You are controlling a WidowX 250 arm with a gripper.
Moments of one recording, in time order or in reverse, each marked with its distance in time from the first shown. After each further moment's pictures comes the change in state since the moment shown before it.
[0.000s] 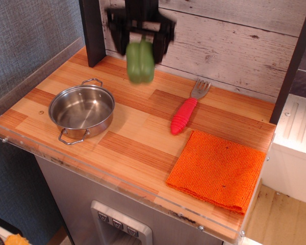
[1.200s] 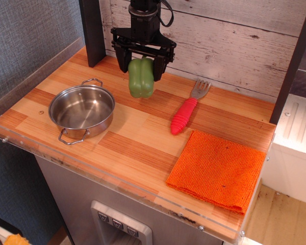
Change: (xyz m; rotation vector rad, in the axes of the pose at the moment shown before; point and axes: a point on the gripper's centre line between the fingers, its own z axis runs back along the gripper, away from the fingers) arm 0.013 0.004 -0.032 0.032 0.042 0.006
